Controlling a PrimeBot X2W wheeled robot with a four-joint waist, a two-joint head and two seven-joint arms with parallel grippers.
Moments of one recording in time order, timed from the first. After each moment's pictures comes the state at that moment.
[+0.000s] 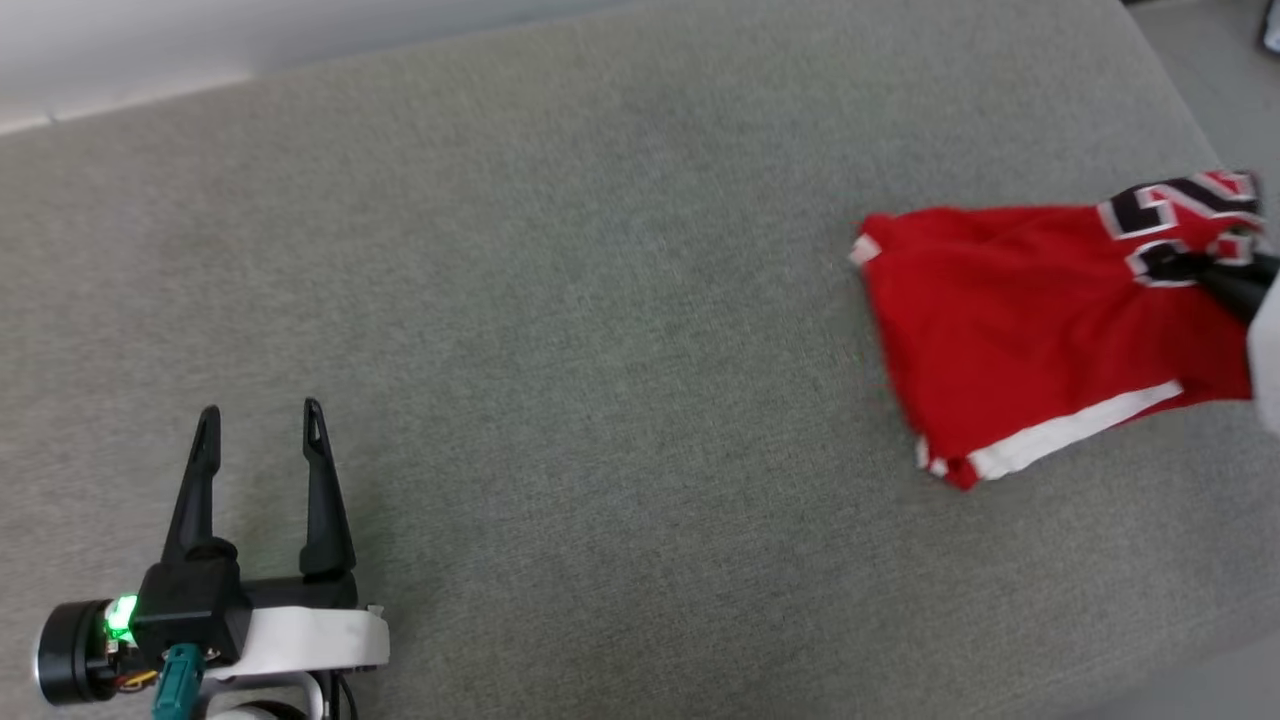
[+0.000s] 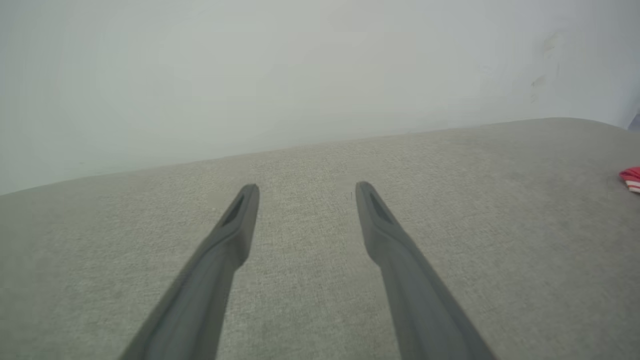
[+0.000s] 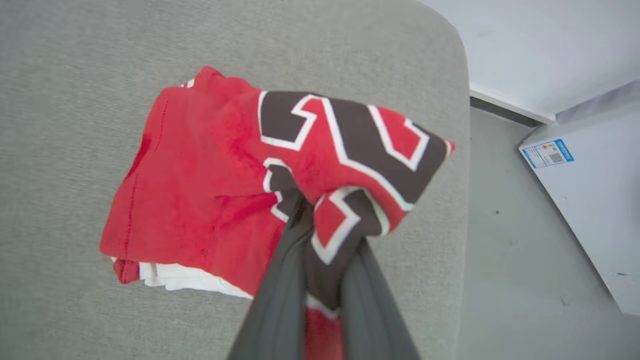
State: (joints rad) left arm 0.01 0.07 0.06 -0.13 -0.02 0.07 -0.26; right arm -0.72 -0.86 0.61 0.20 0.78 0.13 0.46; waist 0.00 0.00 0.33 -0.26
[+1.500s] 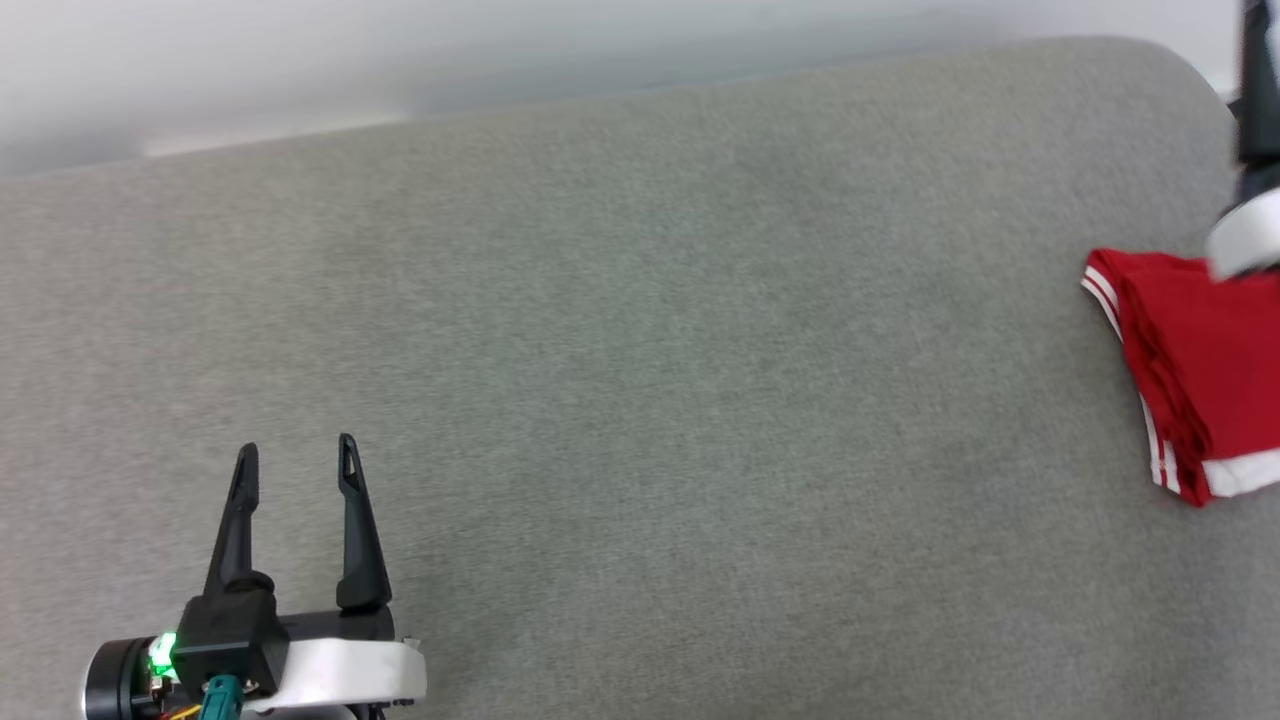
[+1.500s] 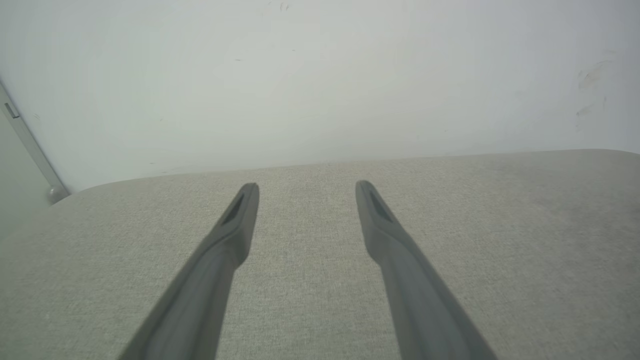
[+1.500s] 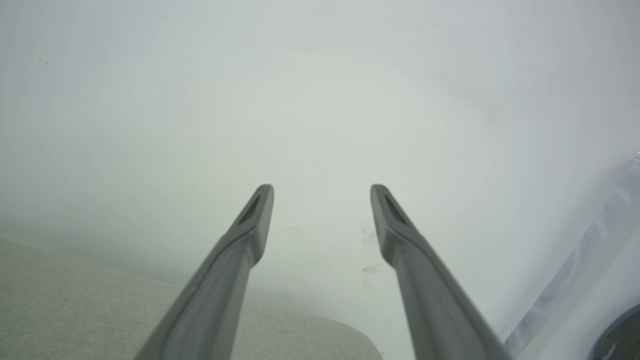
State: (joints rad) left arm 0.06 0.06 0.00 -0.15 -0.04 0.12 -0.26; right arm -0.79 -0.38 0.00 0.48 0.00 0.13 -0.26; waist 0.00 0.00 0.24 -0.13
